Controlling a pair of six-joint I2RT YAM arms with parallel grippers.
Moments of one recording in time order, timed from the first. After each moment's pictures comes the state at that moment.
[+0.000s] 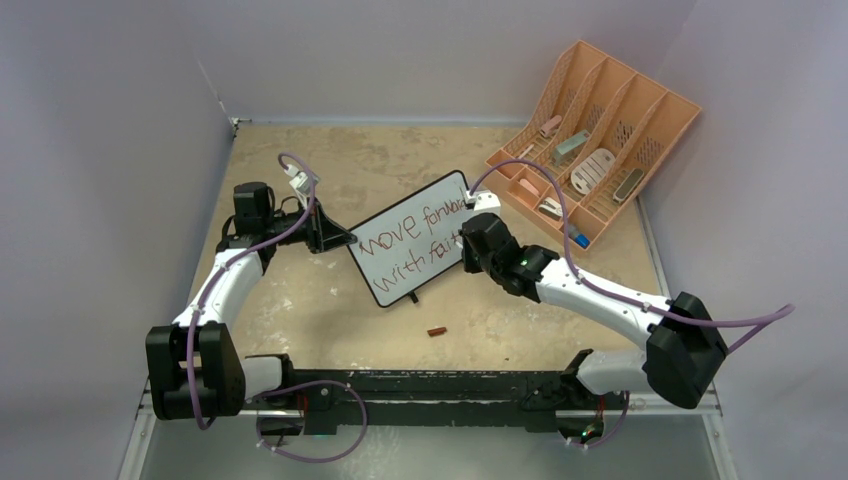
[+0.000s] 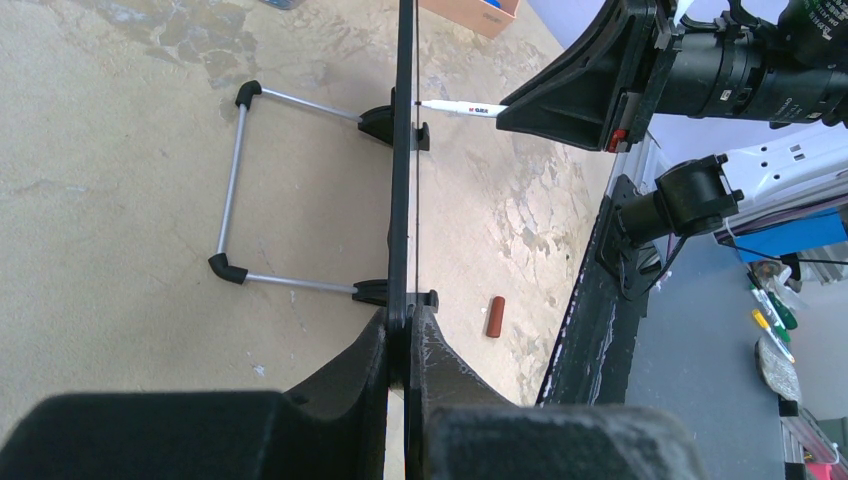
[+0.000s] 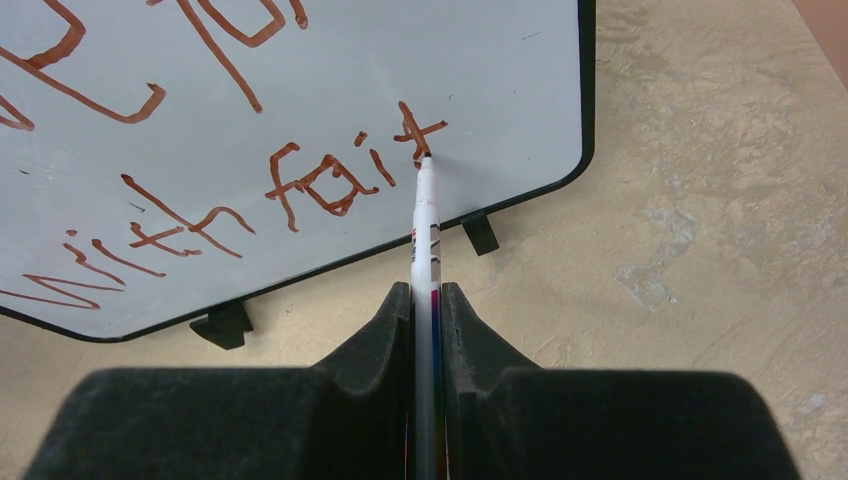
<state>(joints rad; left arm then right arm) 0.07 1.23 0.76 -0.14 1.15 -0.05 0.80 1.31 0.86 -0.30 0.35 0.46</state>
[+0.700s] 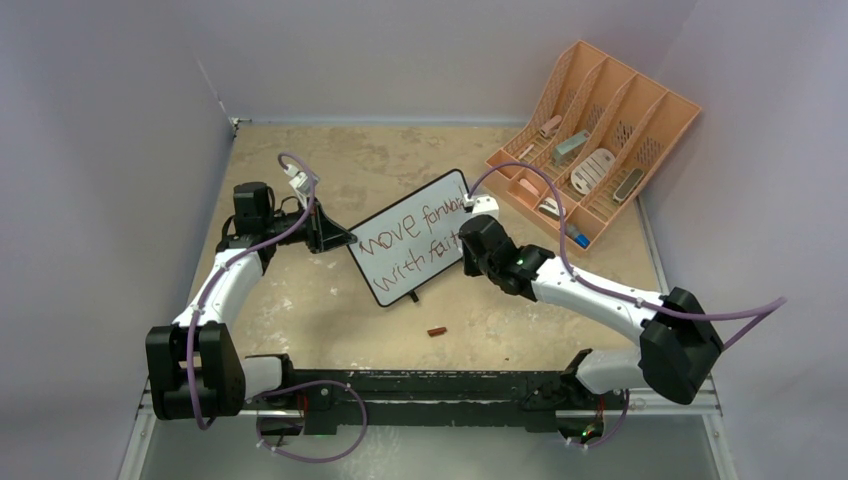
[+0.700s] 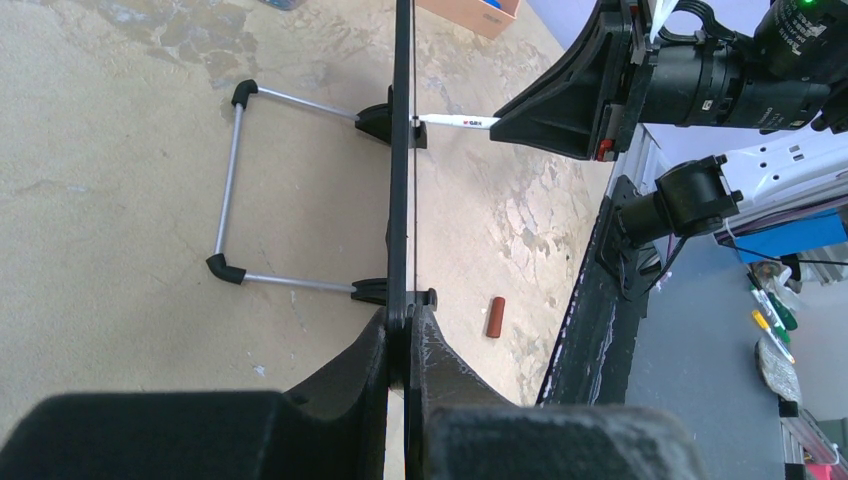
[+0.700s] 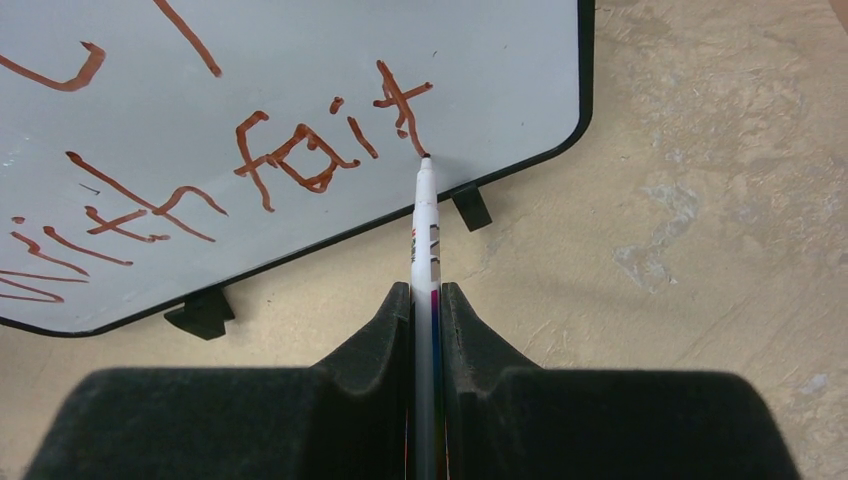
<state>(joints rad) 0.07 1.23 0.76 -0.14 1.16 -0.05 0.80 1.34 0.86 -0.33 0.35 0.47</state>
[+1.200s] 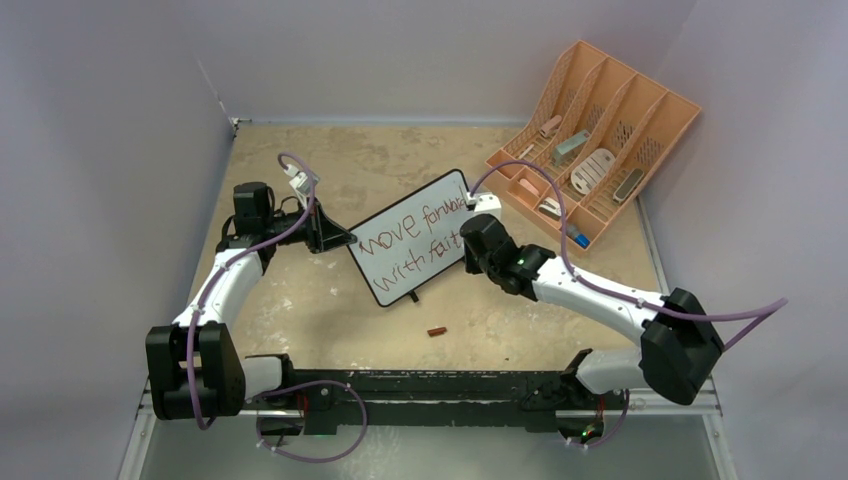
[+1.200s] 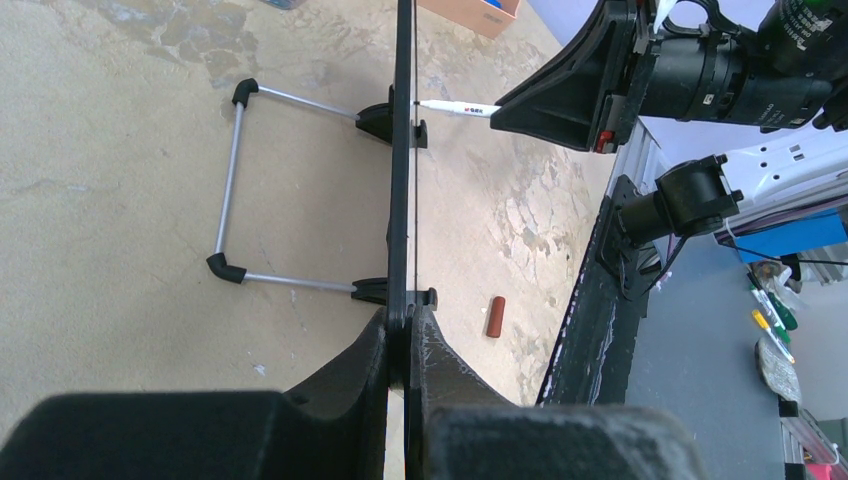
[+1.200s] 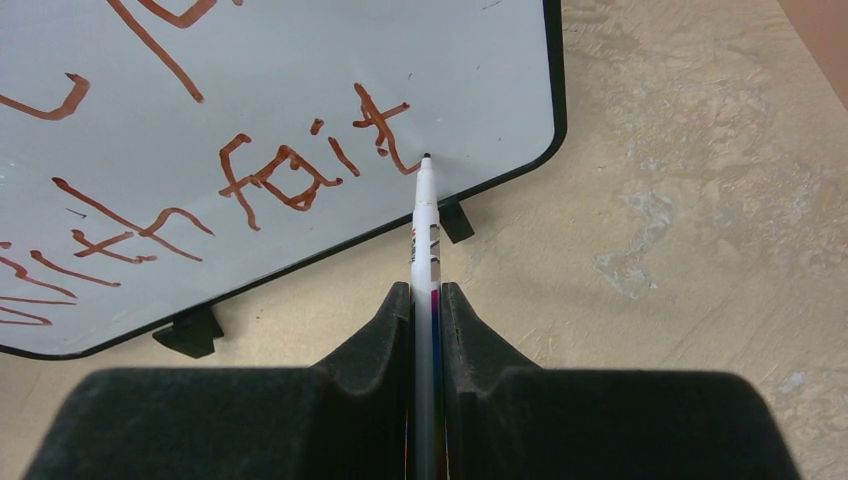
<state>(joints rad) 0.07 1.23 0.76 -0.14 1.15 -0.05 0.80 1.33 0.86 -0.32 0.39 0.47</state>
